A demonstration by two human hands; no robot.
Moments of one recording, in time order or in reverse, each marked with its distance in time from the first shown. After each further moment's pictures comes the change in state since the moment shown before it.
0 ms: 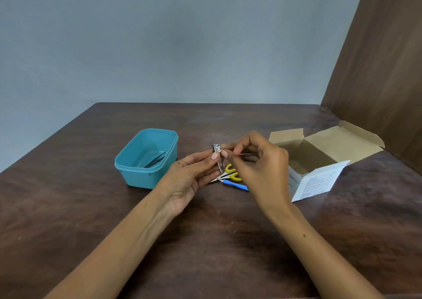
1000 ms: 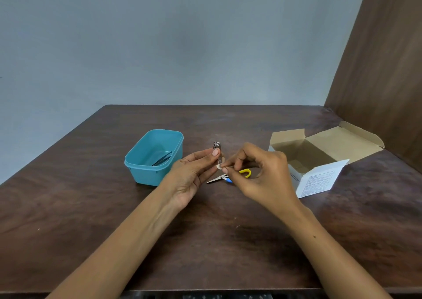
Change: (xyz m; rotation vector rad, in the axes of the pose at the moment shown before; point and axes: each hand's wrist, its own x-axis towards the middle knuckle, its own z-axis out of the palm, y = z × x) left_hand -0.002 0.003 0.000 -0.085 0.062 0.012; right_hand -0.009 -0.008 -0.016 -0.015 -0.224 -0.130
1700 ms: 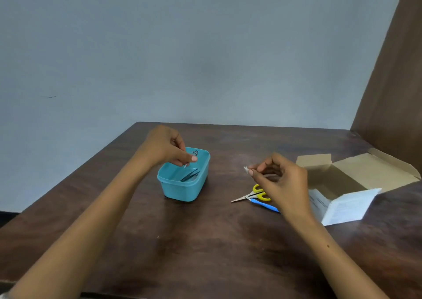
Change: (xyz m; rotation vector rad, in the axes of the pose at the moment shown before) left_hand -0.001 0.120 -0.044 1.231 0.216 0.290; right_hand 0.020 0.015 0.018 0.064 0.169 0.280
